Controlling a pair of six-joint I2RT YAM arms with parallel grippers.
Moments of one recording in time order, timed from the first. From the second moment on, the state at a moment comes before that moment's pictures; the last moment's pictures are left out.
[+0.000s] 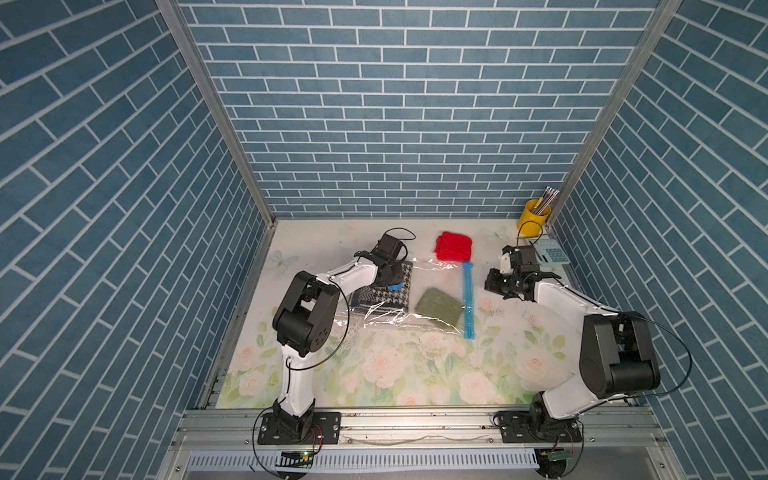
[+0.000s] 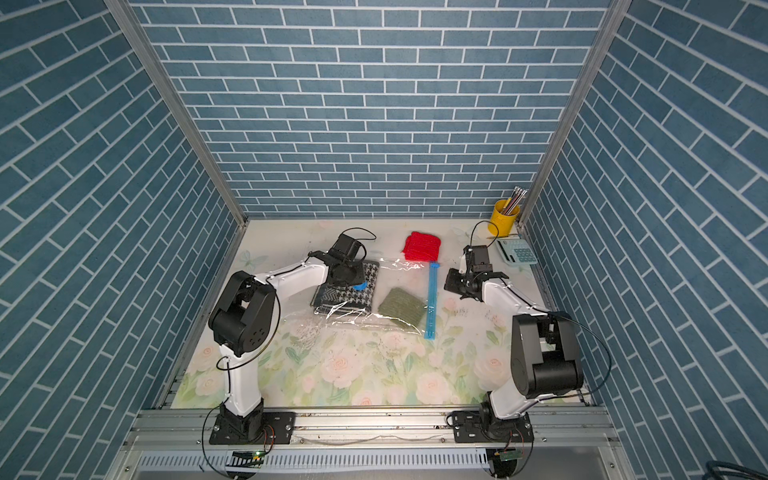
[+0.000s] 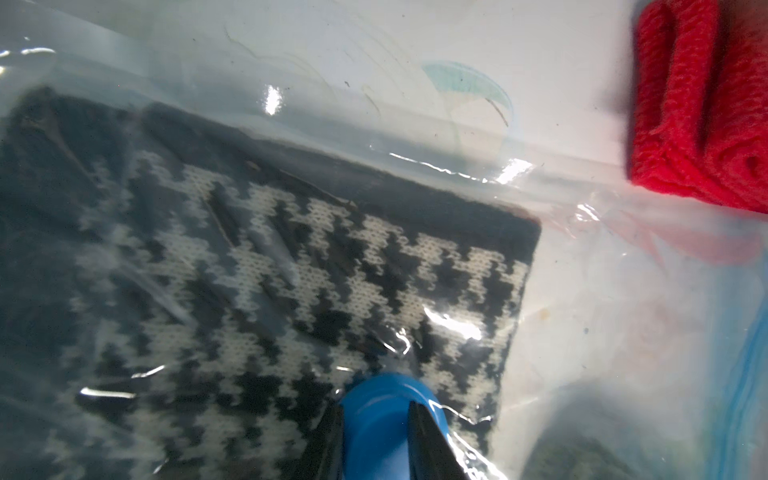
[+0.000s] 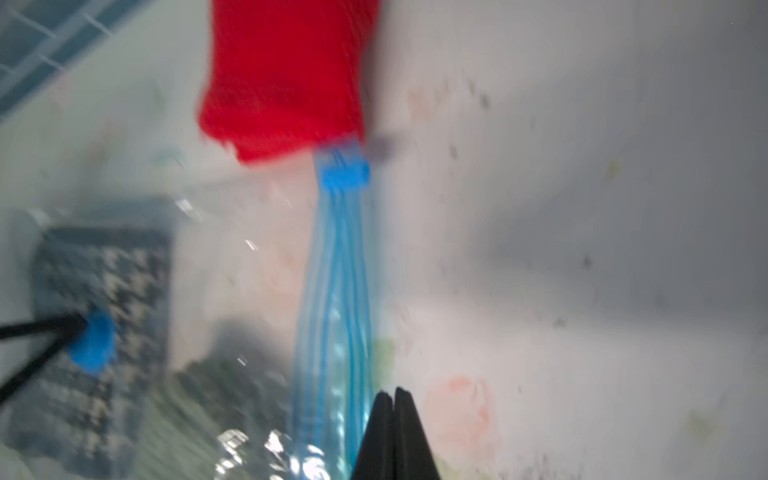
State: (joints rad) left arm -0.52 2.01 1.43 -0.46 -0.03 -0.60; right arm 0.17 1.56 0.87 -0.31 -0.25 0.37
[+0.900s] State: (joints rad) left arm -0.52 2.00 1.42 -0.47 -0.03 -0.60; right arm 0.18 1.61 0.66 0.06 -0.65 0.42
